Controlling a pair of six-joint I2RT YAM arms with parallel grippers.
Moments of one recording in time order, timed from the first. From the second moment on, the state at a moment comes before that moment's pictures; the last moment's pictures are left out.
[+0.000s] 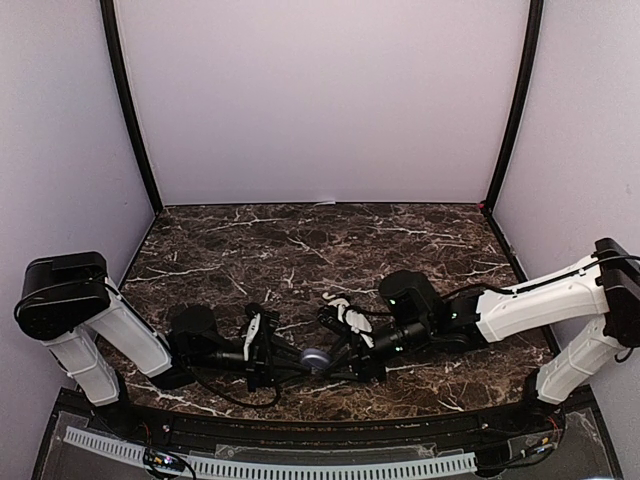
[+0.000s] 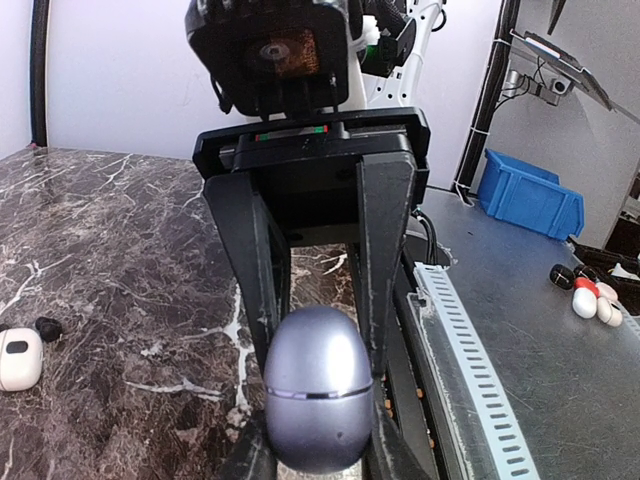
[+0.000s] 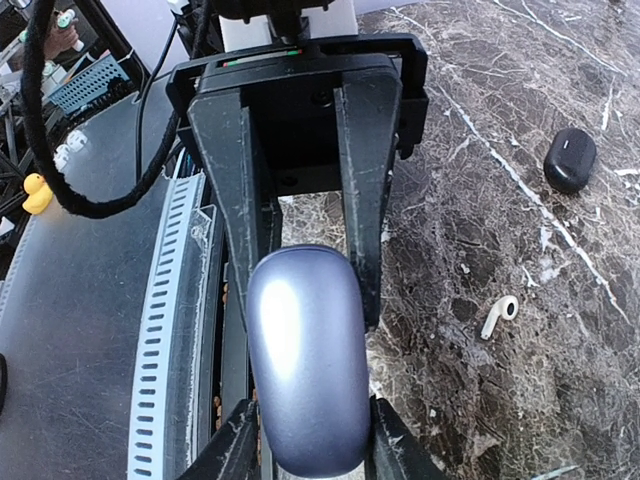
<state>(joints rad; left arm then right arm) -1.02 1.67 0.29 1.27 0.55 -0.14 1.12 1.49 0.73 0.15 -0.53 0.01</state>
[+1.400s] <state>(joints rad) -1.02 1.65 0.30 1.26 0.57 -0.16 1.14 1.47 0.75 0.13 -0.46 -0.05</state>
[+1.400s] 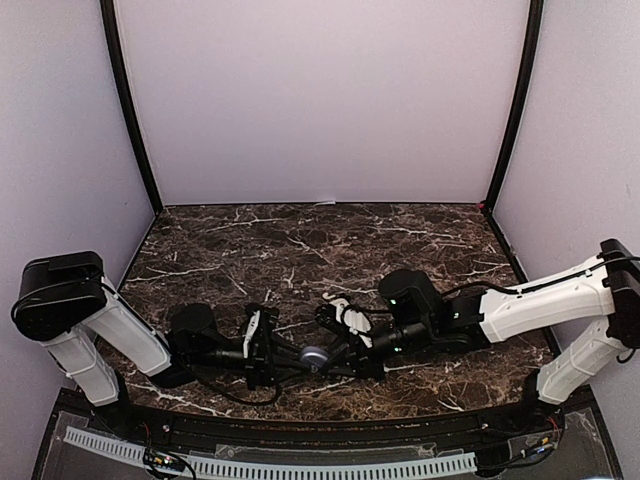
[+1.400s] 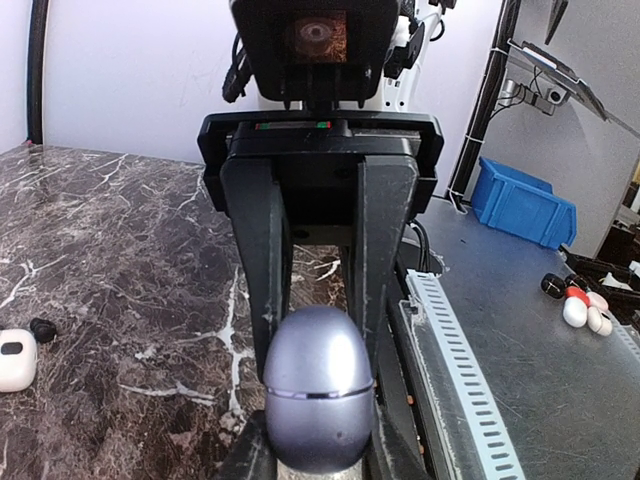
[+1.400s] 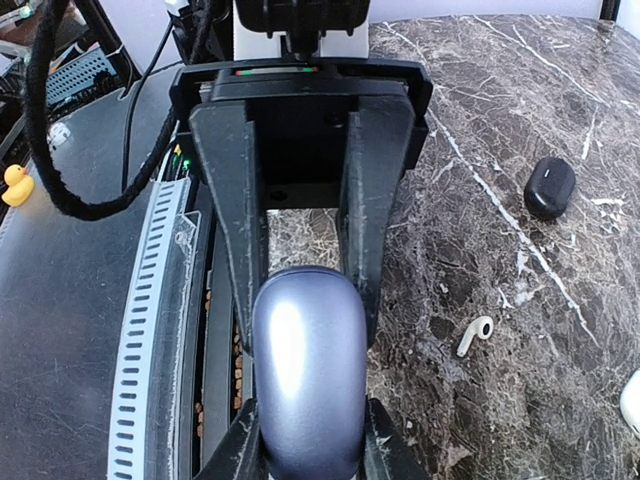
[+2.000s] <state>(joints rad) -0.92 1.41 0.35 0.91 0.32 -0.26 0.90 1.36 0.63 0.05 -0.11 0.24</state>
